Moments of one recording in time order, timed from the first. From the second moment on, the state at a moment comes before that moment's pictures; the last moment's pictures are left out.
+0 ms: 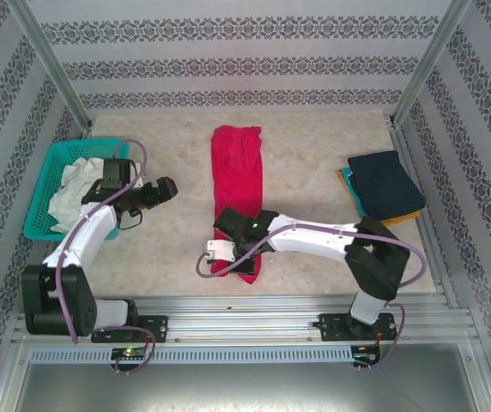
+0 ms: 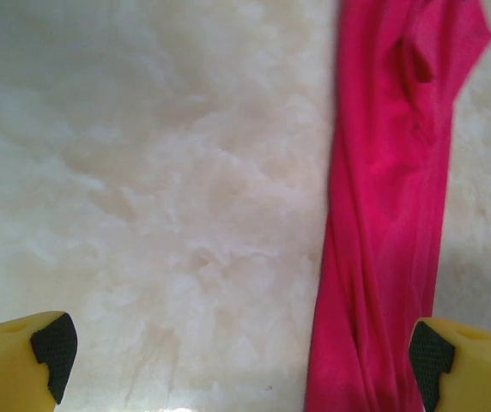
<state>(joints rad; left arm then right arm) 0.01 1.27 0.88 -0.49 0.35 -0.40 1.01 1.70 1.17 -0.76 -0.25 -0.51</state>
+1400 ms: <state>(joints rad) -0.03 1.03 0.75 -0.57 0.51 0.55 0.64 2.16 1.93 -1.00 -0.19 -0.74</state>
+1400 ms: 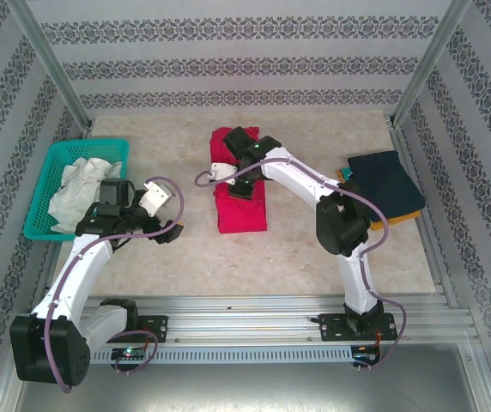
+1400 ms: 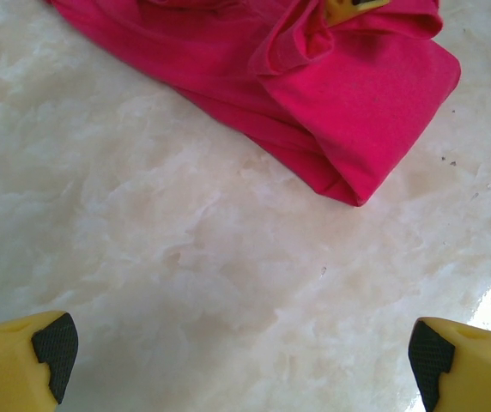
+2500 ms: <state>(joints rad) -0.03 1.05 0.70 -0.41 0.64 0.38 0.57 2.16 1.84 -0.79 -0.14 -0.54</state>
